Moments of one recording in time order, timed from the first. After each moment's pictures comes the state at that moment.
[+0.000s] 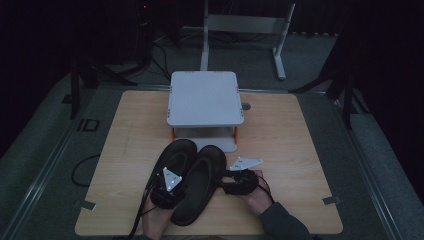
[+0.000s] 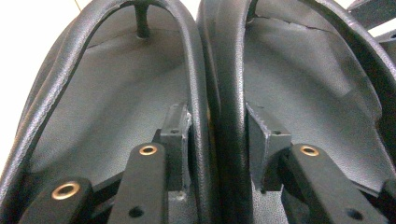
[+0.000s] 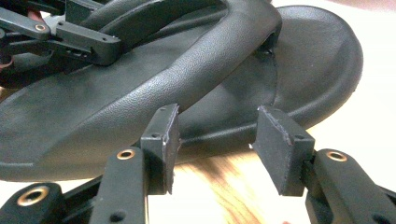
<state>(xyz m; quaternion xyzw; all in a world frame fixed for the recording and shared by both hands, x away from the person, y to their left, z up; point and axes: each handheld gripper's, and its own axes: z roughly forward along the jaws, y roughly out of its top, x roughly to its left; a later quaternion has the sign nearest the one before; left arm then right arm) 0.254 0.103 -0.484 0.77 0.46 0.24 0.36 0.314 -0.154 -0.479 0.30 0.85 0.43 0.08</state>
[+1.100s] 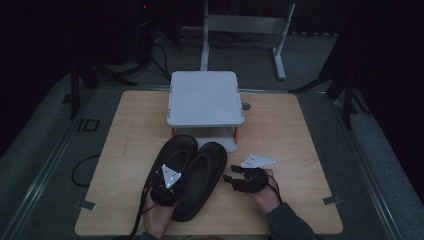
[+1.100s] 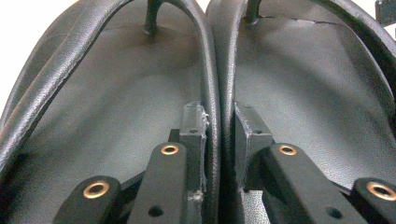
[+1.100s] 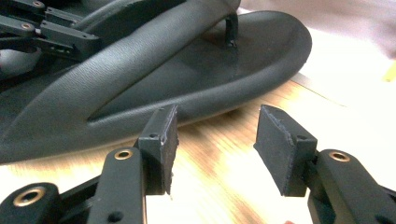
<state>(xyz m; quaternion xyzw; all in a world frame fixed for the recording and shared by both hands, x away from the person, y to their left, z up) 0.259 0.100 -0.473 0.76 0.48 0.25 0.38 0.314 -0.181 -0.469 0.33 0.82 0.45 0.11</state>
